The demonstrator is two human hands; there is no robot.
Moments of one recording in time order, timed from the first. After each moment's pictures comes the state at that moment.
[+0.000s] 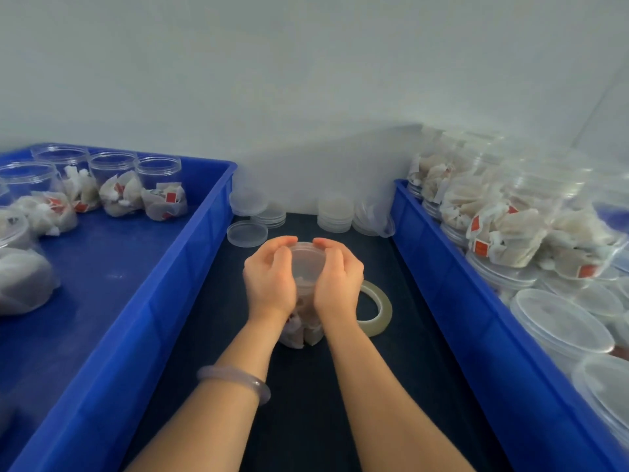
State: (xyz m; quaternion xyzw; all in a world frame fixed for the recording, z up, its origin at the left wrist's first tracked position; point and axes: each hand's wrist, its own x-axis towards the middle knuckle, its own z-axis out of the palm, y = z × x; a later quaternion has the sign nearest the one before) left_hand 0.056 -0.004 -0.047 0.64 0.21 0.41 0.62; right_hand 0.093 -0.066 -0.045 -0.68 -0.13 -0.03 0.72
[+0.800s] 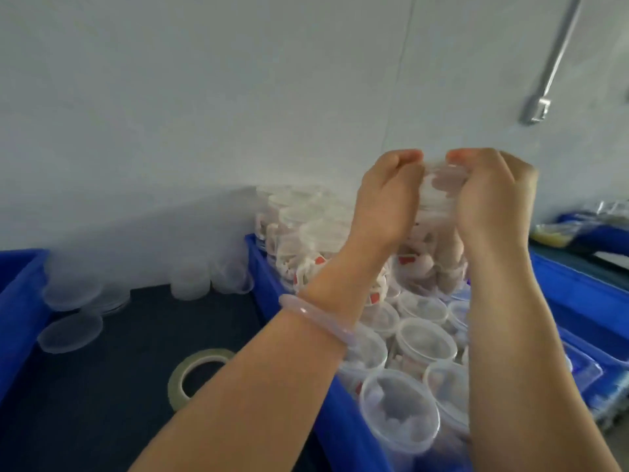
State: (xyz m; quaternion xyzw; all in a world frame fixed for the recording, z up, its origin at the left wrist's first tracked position) left_hand 0.139 -0.252 0.175 0.62 -0.19 0.20 0.74; right_hand 0.130 -0.344 0.189 -0.68 -0.03 -0.41 0.61
